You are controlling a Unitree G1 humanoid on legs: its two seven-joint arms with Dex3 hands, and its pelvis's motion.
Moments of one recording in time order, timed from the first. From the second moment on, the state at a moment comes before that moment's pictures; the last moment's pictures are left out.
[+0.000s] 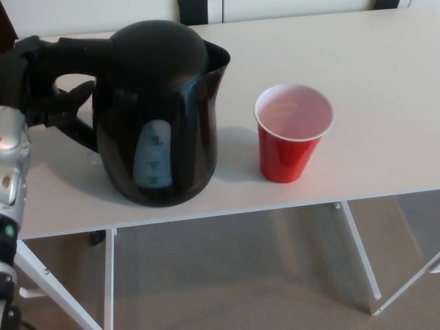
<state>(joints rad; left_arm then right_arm) -0.69 0.44 0.01 0.67 0.06 0.16 0.05 0.21 -0.28 -0.25 0.85 0.13 -0.18 0.29</state>
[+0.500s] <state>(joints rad) -0.67 0.40 0.00 0.61 0.10 0.13 0.08 0.18 -0.28 -0.26 0.88 0.14 -0.18 0.29</state>
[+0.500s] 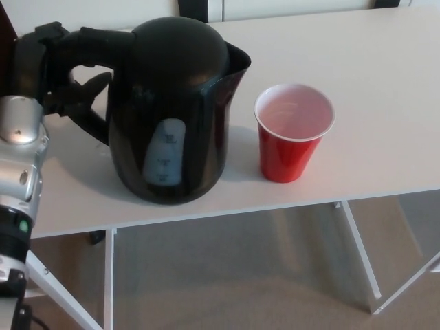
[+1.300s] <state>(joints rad) -0.74 0.34 0.11 0.43 0.07 0.17 0.09 0.18 -0.28 -0.25 0.86 0.14 -0.18 0.29</state>
